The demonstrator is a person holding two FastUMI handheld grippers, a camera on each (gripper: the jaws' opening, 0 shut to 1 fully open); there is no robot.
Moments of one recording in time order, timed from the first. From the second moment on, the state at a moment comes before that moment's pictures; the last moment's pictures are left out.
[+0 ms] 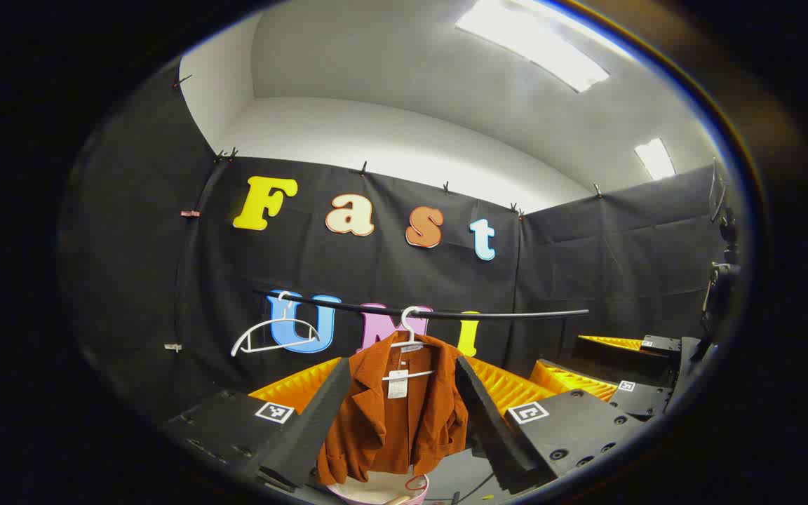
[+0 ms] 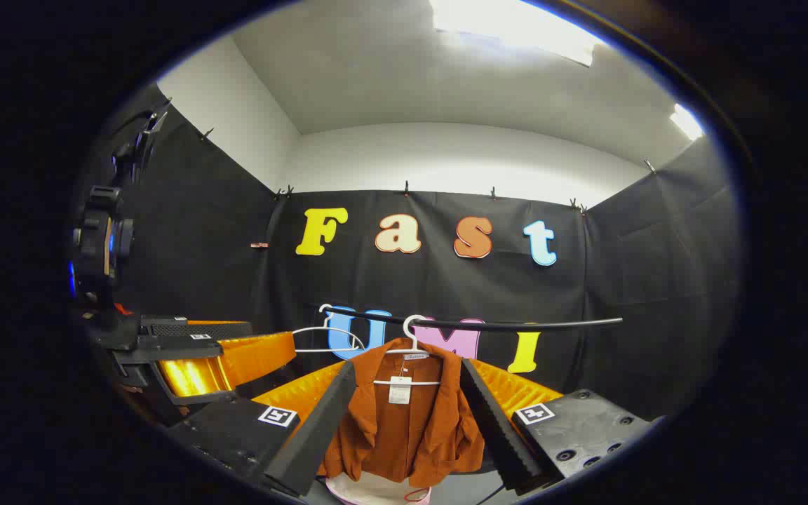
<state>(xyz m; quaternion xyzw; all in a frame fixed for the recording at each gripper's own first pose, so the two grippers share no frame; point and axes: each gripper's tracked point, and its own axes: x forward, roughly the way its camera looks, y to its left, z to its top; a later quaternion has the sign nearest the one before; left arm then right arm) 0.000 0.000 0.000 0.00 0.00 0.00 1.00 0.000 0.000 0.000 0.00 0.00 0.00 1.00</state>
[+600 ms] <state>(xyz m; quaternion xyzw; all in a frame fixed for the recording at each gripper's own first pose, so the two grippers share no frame) -0.013 -0.012 0.000 0.02 0.00 0.02 1.00 0.000 -0.004 0.009 0.02 -0.01 0.01 1.00</state>
